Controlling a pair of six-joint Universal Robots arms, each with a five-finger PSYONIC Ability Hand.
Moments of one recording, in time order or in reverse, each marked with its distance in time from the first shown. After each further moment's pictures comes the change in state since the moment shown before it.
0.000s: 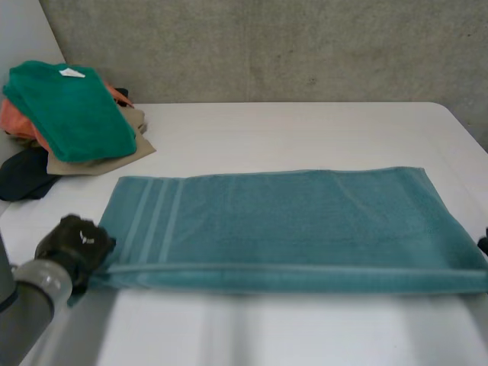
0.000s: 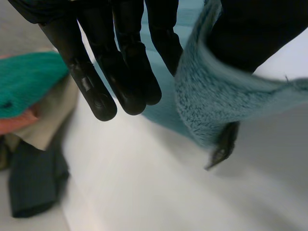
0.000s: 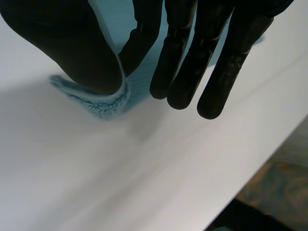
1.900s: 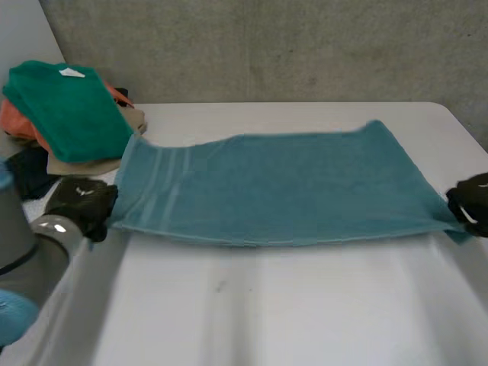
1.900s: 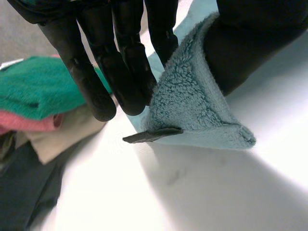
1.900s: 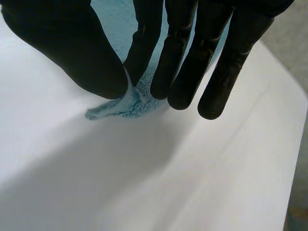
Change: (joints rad) left arm 0.015 -0.154 0.174 0.145 0.022 -0.420; right arm 0.052 0.307 -0.253 -0.206 -0.186 0.398; left_hand 0.000 0.003 0.004 0.005 0.012; right_hand 0.000 0.000 0.000 0.000 0.014
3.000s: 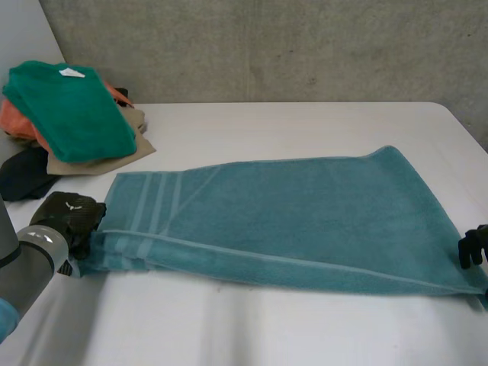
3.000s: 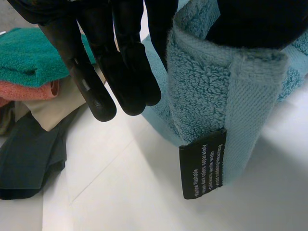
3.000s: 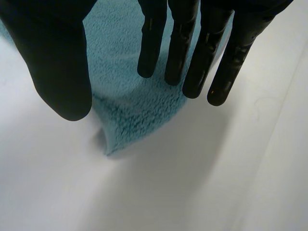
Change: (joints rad) left arm 0.060 0.035 -0.035 -0.104 0.005 0.126; right arm -0.201 -0.102 0.210 0.230 -0.050 -0.006; left_hand 0.000 0.000 0.000 0.000 0.000; right_hand -0.421 -0.514 -0.539 -0.556 -0.545
